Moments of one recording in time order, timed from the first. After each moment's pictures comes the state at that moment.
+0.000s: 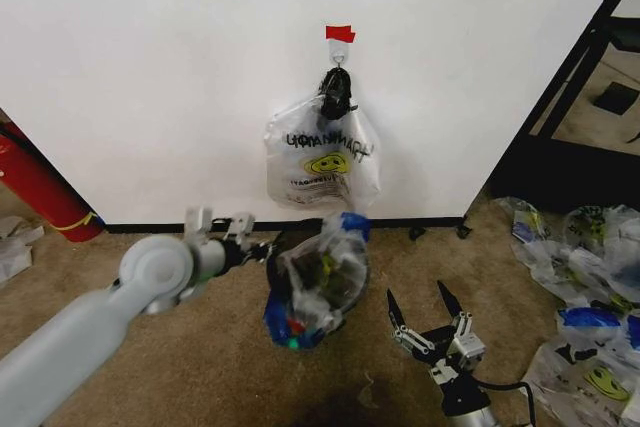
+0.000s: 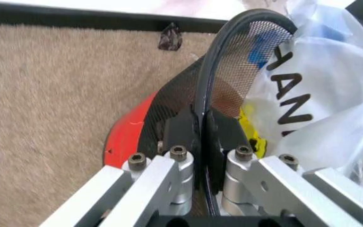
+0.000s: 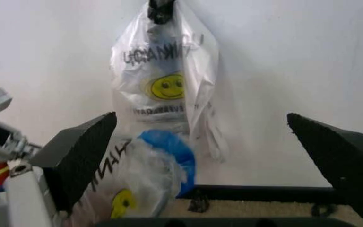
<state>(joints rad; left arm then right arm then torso) 0.89 -0.69 -0.11 -2.04 -1.54 0.66 -0.45 -1.81 1.26 0.40 2.11 0.28 0.49 -0.05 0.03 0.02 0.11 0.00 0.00</state>
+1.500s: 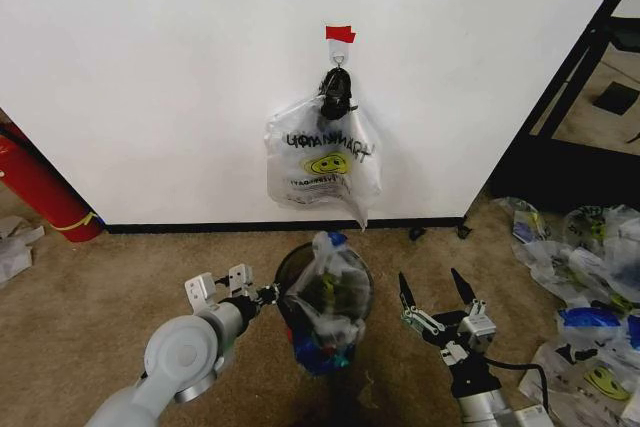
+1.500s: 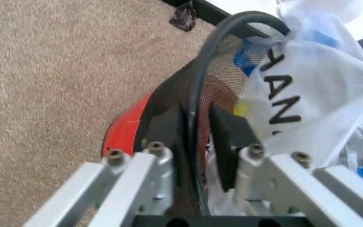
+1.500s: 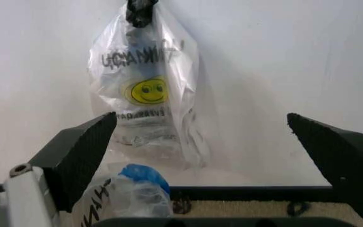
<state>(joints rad) 1.24 -0.97 -0.22 -2.14 -1.38 0.51 -0.60 -1.81 1.24 0.41 2.19 0.27 0.38 0.05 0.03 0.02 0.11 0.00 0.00</state>
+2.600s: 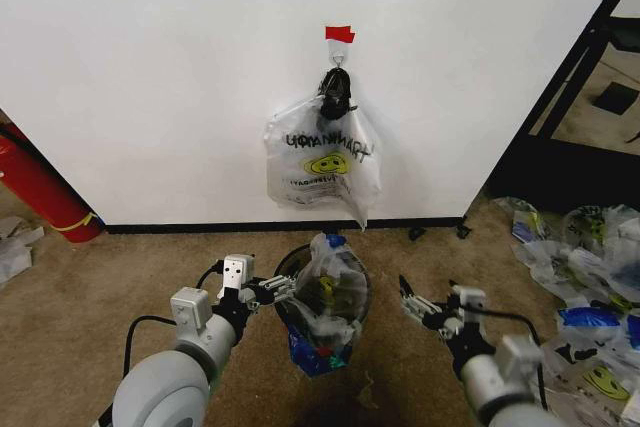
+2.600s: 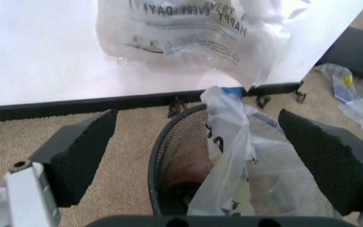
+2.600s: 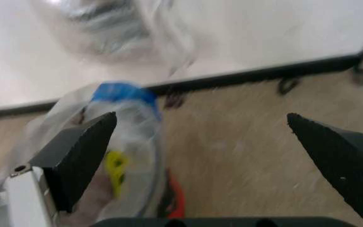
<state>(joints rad) 1.36 -0.93 -0.21 -2.37 -0.76 0.47 -0.43 -1.52 0.97 0.34 2.42 0.88 -0.47 0.54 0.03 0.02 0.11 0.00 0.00</state>
